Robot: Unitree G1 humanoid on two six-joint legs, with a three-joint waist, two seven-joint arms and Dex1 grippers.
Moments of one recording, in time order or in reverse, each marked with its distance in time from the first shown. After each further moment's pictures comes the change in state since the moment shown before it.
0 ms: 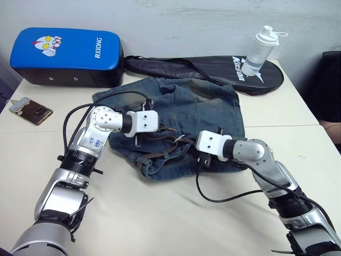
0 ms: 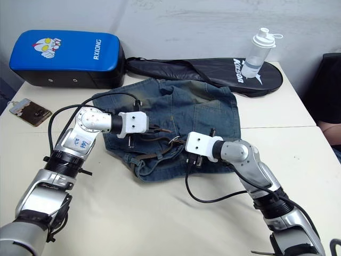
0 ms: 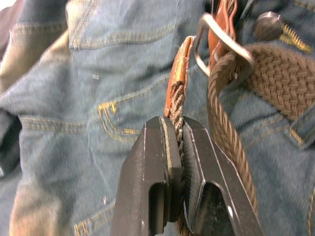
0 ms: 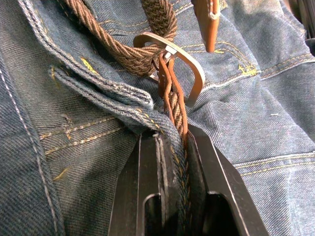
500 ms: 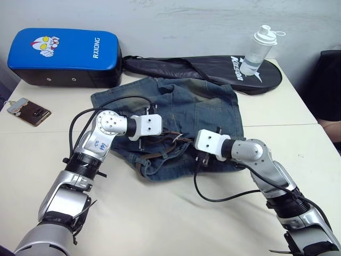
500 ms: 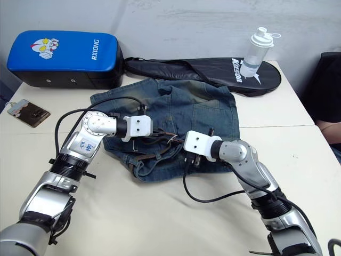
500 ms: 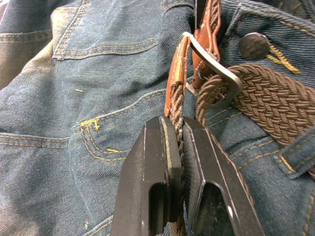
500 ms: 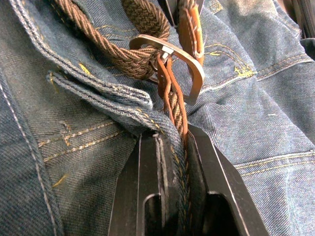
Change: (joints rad) left arm 0.016 -0.026 -0.019 0.006 0.001 0.022 0.015; right arm 0.000 0.021 -0.002 -0.013 0.008 0.029 -0.010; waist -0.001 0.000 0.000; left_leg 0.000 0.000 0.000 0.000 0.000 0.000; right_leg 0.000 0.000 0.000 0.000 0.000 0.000
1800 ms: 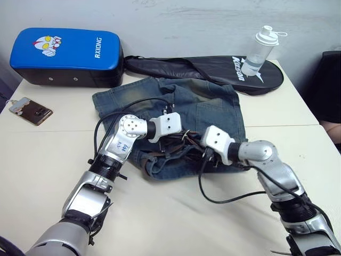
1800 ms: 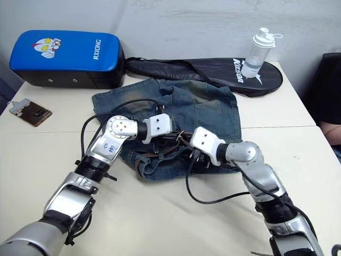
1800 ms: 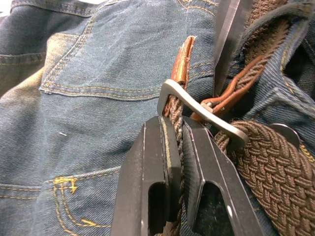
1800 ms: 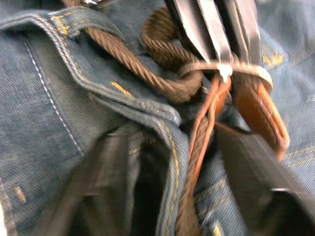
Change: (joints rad) left arm -0.015 -0.186 -0.014 0.009 0.010 0.127 0.086; right arm 0.044 -0.003 -0.081 -0.092 0.170 0.224 0.072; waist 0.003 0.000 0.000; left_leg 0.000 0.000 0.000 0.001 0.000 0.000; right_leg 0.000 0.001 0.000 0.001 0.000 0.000
